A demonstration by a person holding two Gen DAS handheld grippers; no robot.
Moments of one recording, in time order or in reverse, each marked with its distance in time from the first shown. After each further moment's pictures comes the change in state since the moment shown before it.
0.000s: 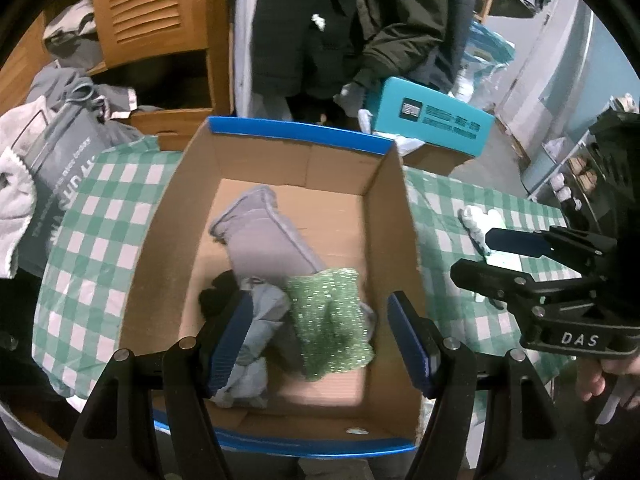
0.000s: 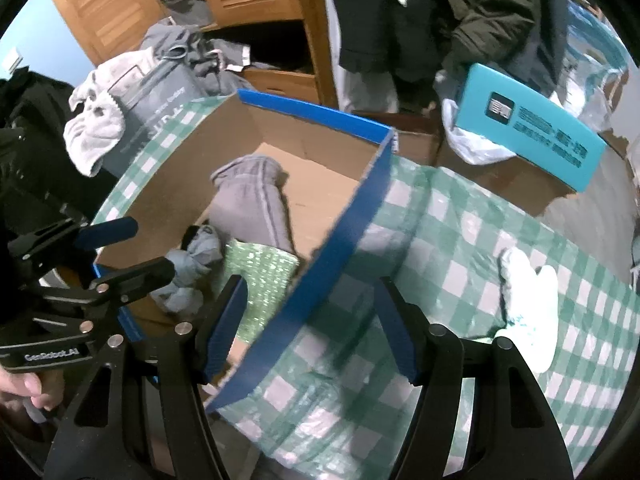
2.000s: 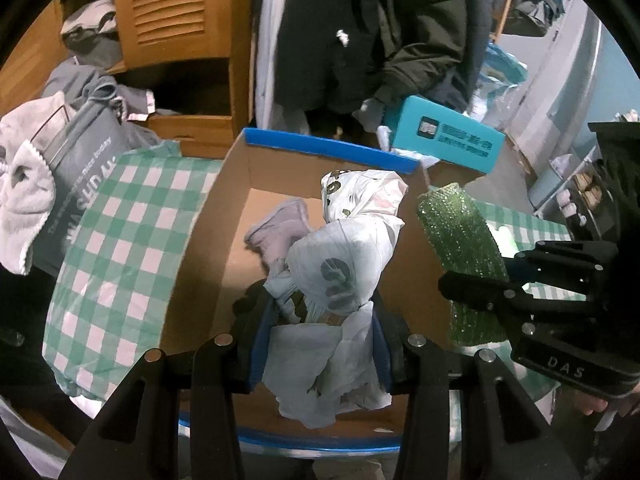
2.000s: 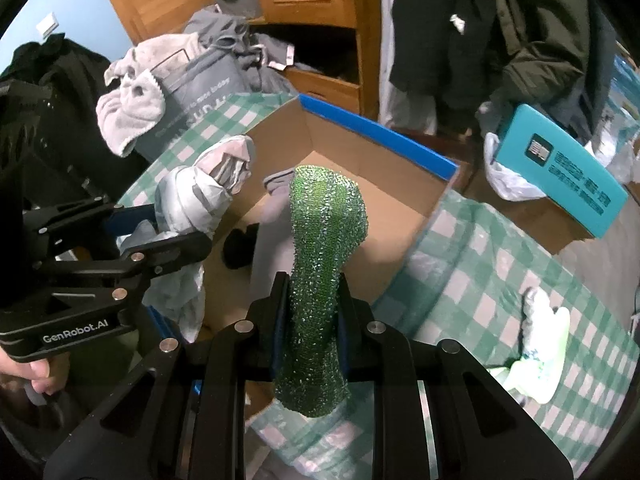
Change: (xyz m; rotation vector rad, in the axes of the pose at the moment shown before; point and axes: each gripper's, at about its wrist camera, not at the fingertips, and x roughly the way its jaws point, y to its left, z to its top) left arm -0.013 0.038 0.001 -0.050 -0.037 0.030; right arm 0.005 0.051 0.015 -0.150 -0.006 0.061
